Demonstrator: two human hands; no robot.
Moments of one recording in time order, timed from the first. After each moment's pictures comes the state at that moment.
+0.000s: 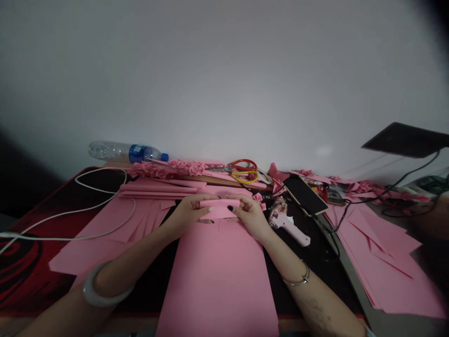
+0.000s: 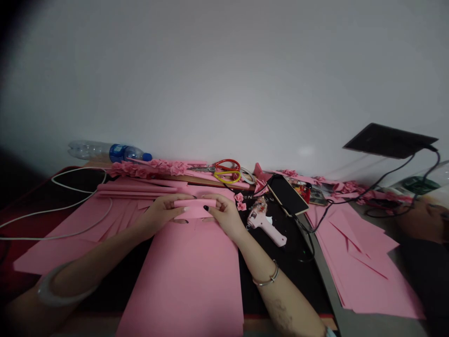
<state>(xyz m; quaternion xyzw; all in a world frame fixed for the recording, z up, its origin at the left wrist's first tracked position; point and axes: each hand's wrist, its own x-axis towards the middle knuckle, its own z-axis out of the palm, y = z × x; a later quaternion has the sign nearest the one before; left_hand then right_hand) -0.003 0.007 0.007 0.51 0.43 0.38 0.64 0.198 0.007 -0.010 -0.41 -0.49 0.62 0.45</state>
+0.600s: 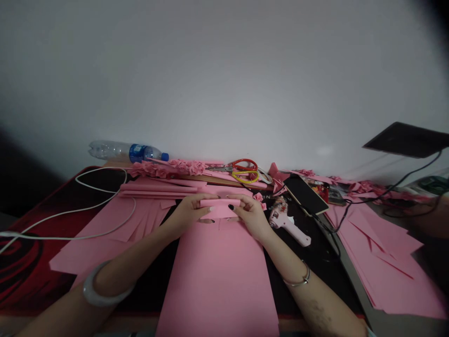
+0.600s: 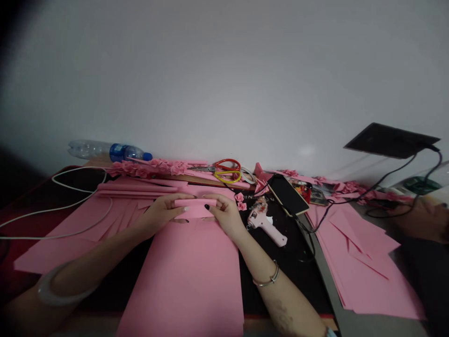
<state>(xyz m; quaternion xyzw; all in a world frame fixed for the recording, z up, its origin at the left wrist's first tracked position) -0.002 0.009 0.006 0.51 0.44 0.38 0.64 0.195 0.007 -0.009 -0.43 -0.48 0.61 0.47</state>
